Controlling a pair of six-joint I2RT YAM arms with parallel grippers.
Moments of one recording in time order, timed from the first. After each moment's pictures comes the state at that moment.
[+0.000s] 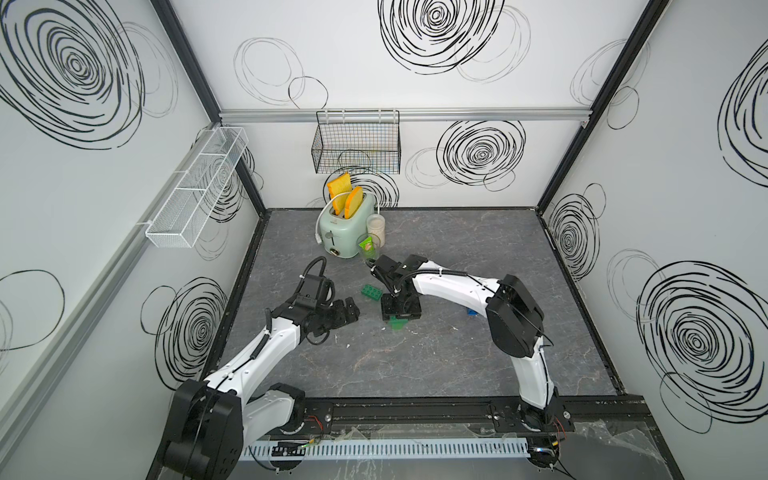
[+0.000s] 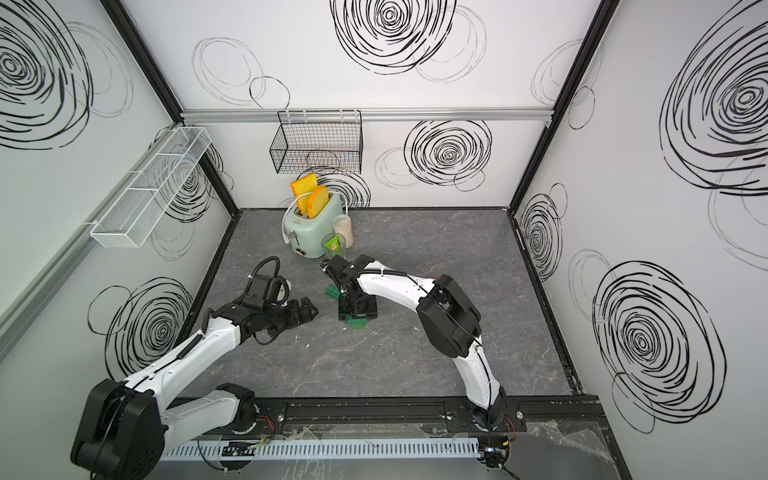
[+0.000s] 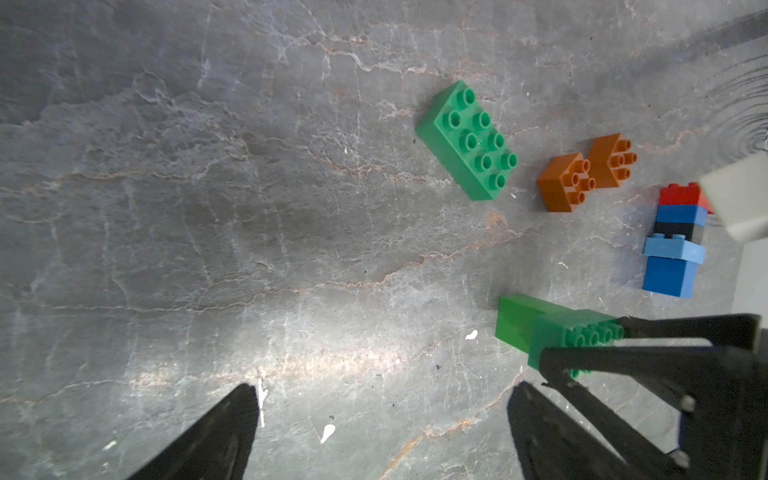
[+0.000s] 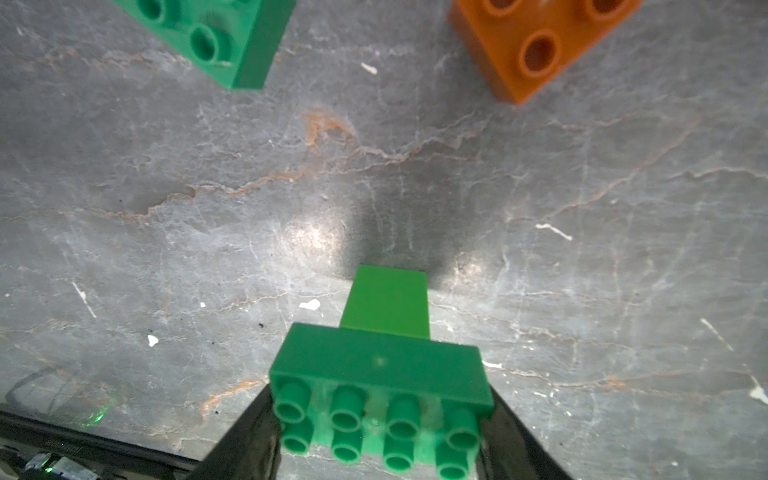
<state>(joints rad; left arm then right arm) -0.26 1.13 0.62 -0.53 0.24 -0.61 0.93 2.08 1.65 -1.06 -0.11 0.82</state>
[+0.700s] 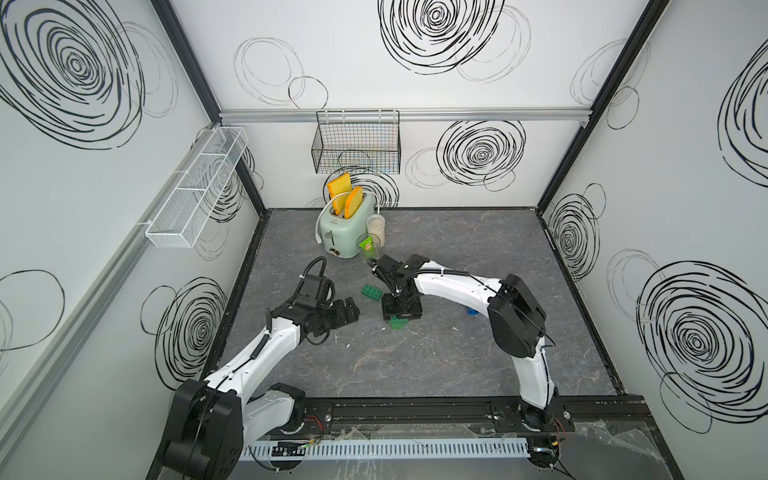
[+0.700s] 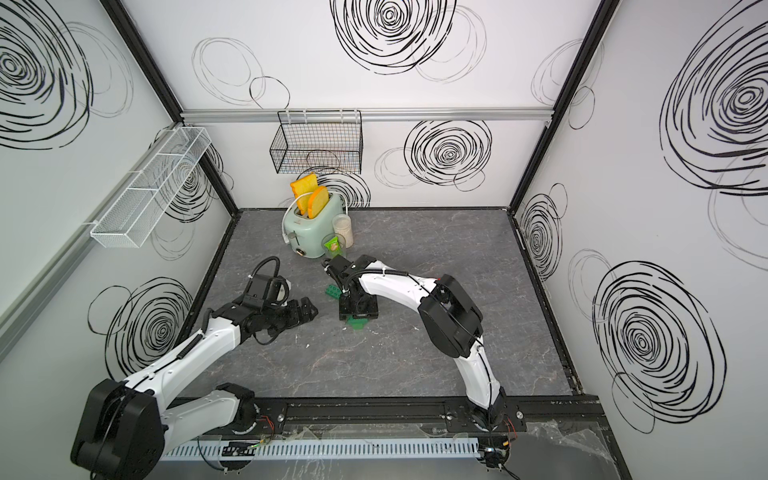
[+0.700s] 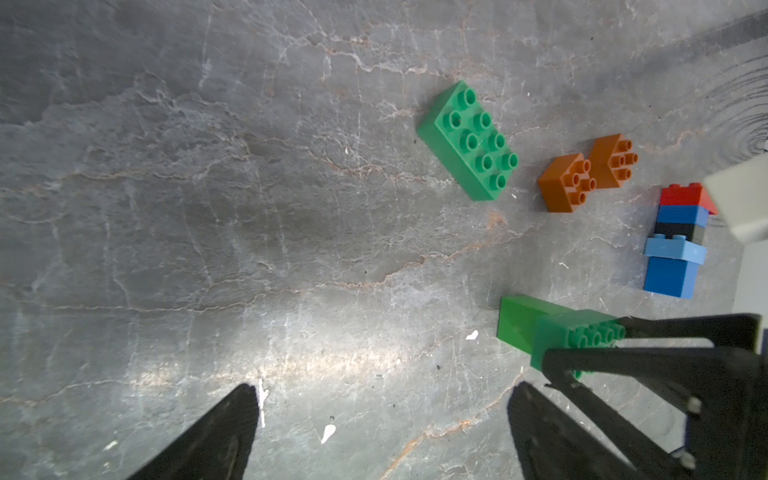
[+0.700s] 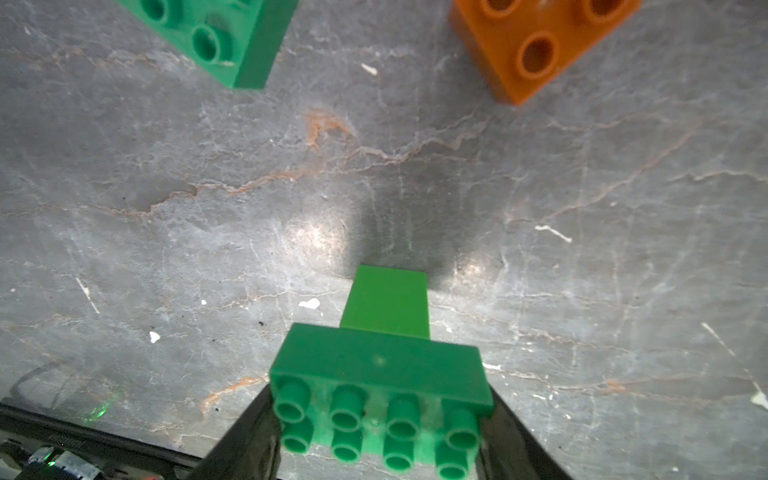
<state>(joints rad) -0.26 1.13 0.62 -0.53 0.24 -0.61 0.92 2.07 1.65 -1.06 -0.10 0.81</state>
